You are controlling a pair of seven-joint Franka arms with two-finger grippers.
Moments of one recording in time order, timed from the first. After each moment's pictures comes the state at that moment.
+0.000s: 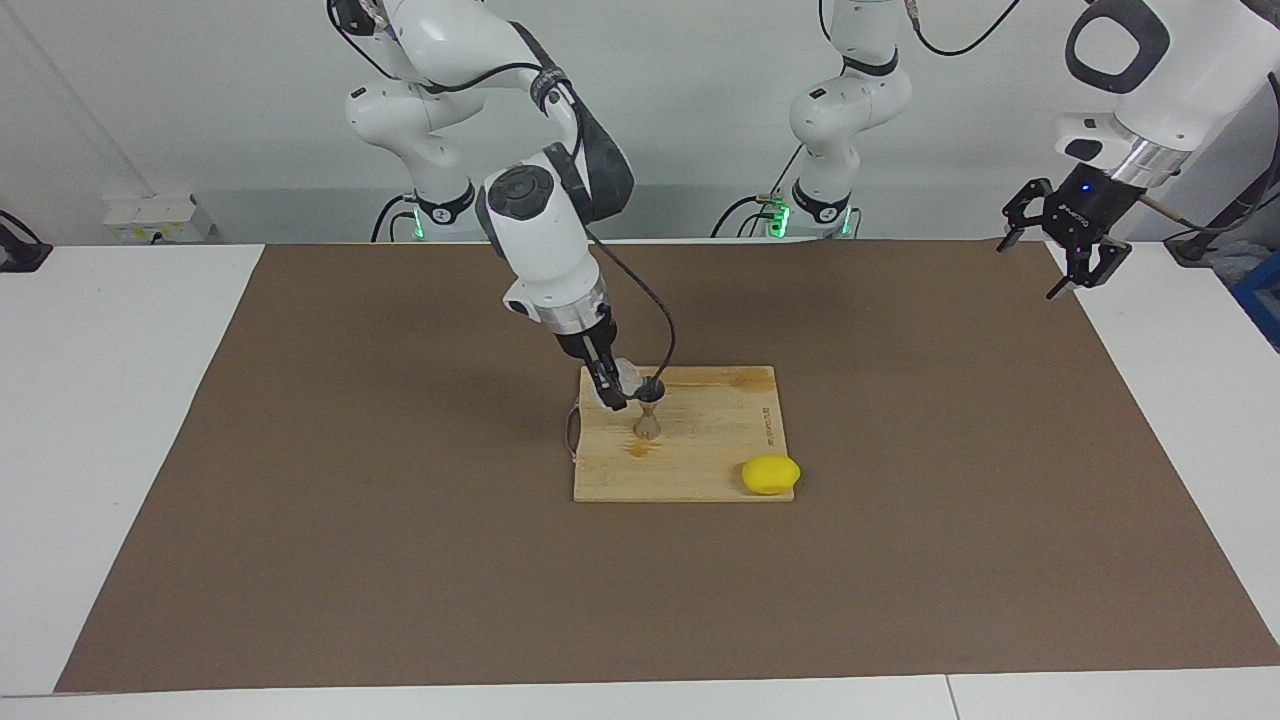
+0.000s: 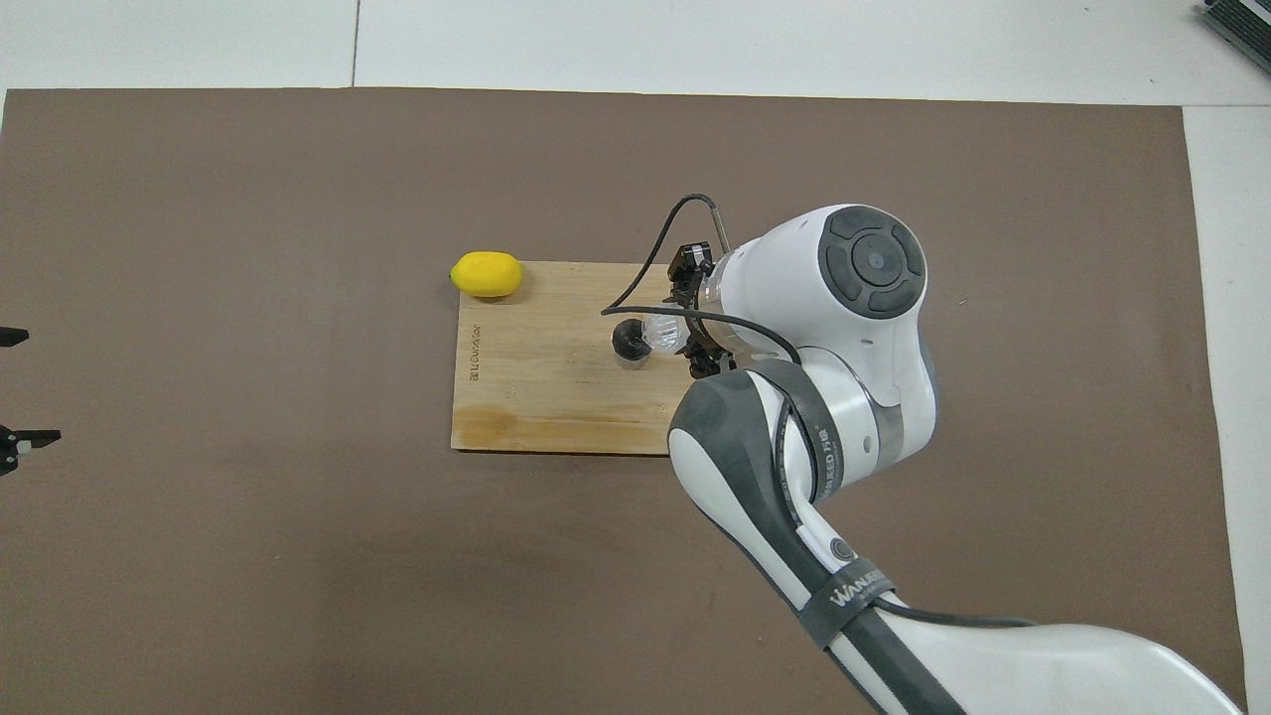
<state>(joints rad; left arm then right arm) 0.40 -0.19 -0.21 -1.93 -0.18 1.78 1.40 0.52 0.30 -0.05 -1.74 0.25 2.22 1.68</state>
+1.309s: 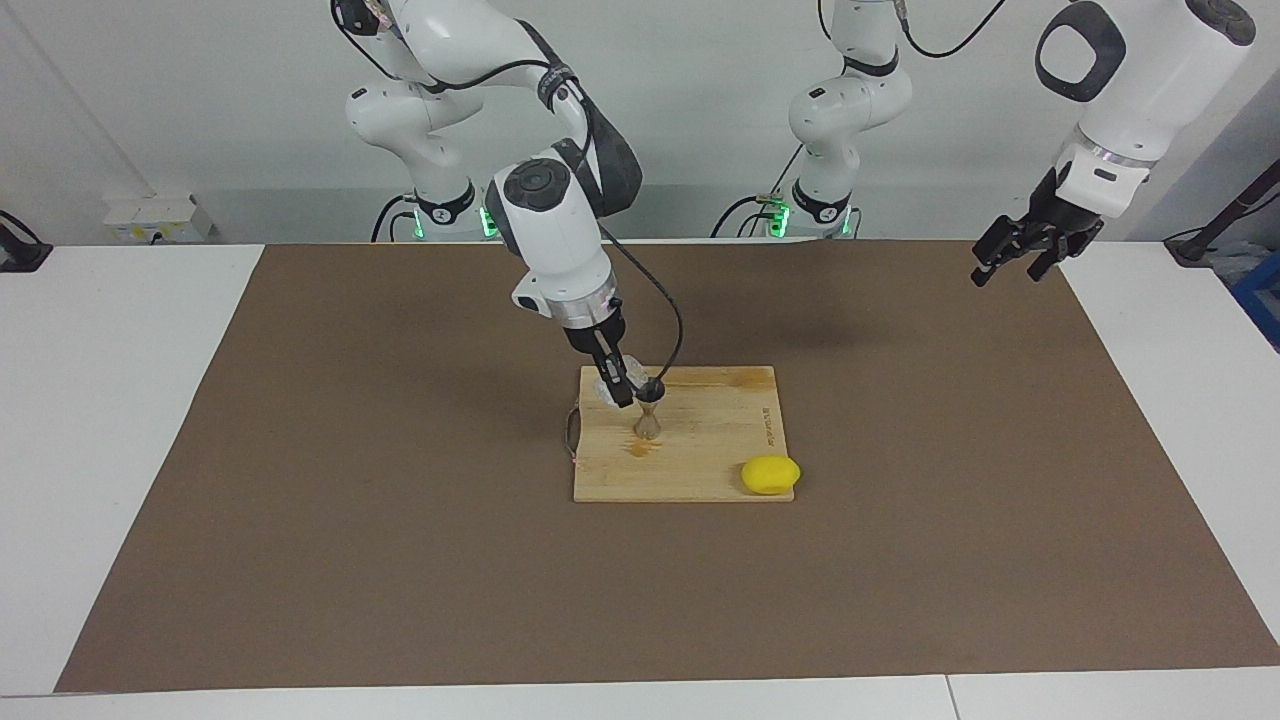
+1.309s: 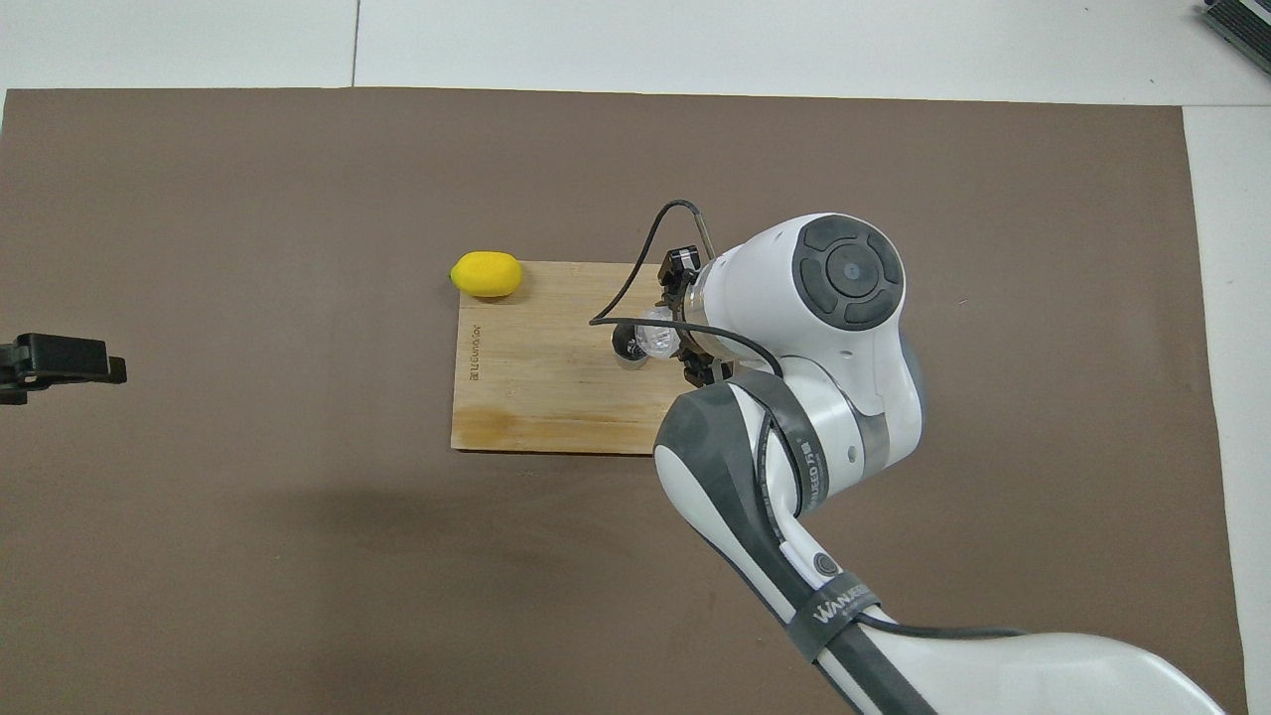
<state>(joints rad) 0.37 -0.19 -0.24 -1.94 -0.16 1.79 0.02 0.54 0.30 -0.05 -1.74 0.21 2.22 1.68</state>
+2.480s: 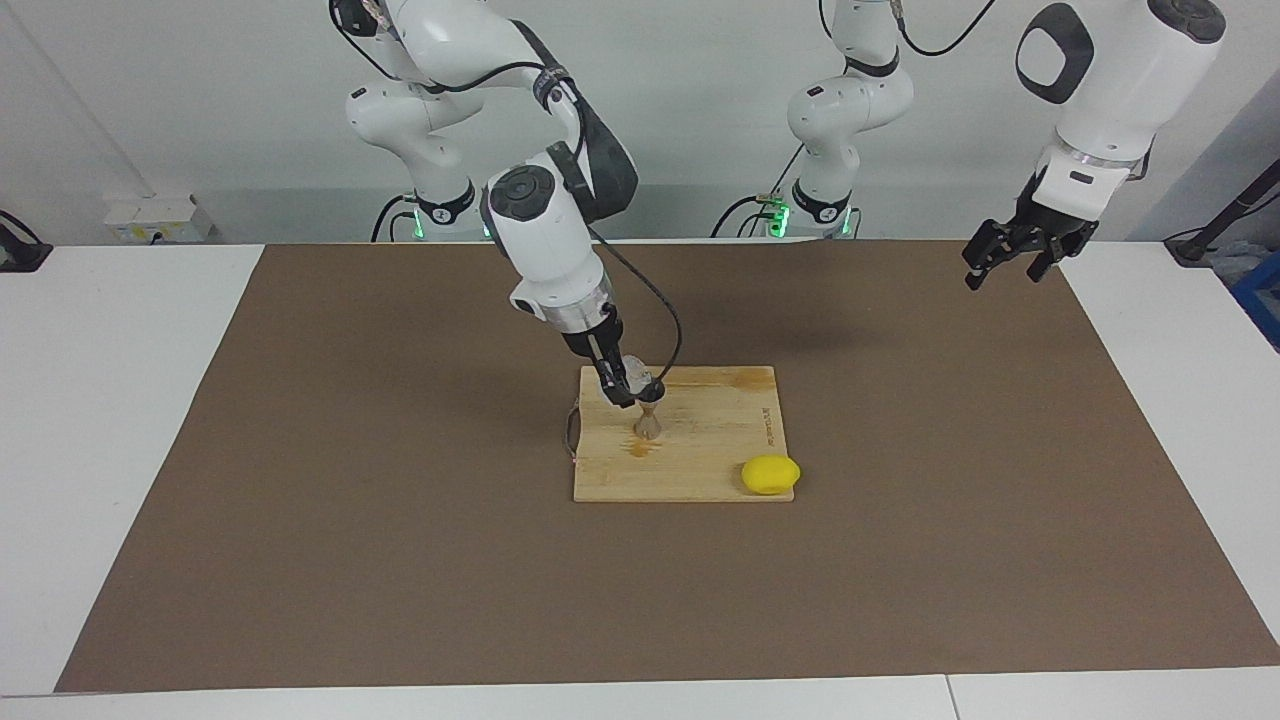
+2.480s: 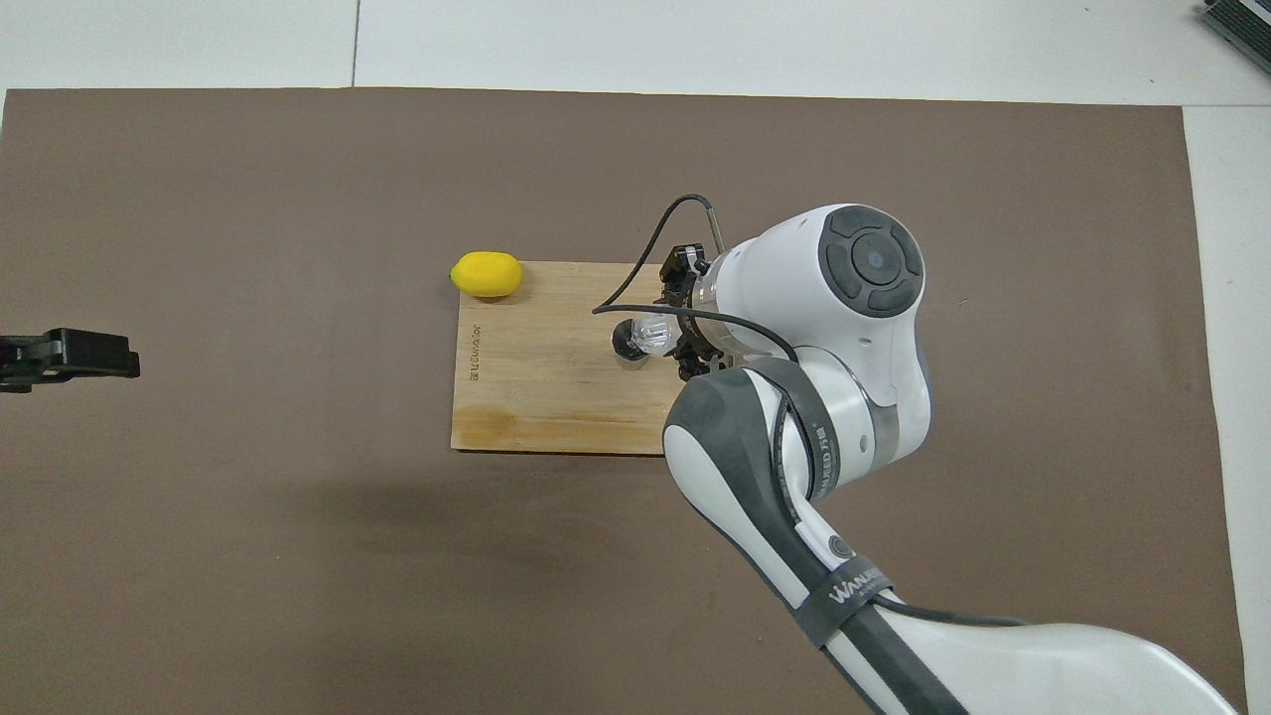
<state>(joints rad) 0.29 -0.17 -0.24 -1.91 -0.05 1.80 0.00 0.52 0.30 -0.05 -1.73 0.31 2.22 1.70</state>
